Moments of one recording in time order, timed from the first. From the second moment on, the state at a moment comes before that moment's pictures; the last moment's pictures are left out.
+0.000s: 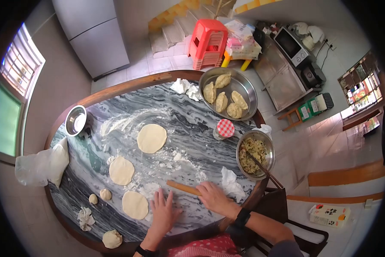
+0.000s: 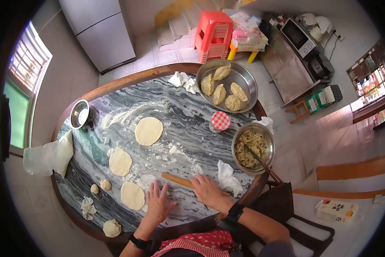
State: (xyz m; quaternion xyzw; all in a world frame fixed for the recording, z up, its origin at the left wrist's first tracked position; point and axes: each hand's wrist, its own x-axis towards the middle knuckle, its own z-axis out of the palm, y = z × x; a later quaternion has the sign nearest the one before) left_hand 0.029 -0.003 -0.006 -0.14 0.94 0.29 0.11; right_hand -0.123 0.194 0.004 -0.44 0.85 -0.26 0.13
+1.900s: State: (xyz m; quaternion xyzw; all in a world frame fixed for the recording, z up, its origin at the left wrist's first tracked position) left_hand 0.052 -0.101 0.005 -0.27 0.79 0.56 -0.03; right_hand -0.021 0.286 0.010 -0.09 0.83 -0.53 0.13
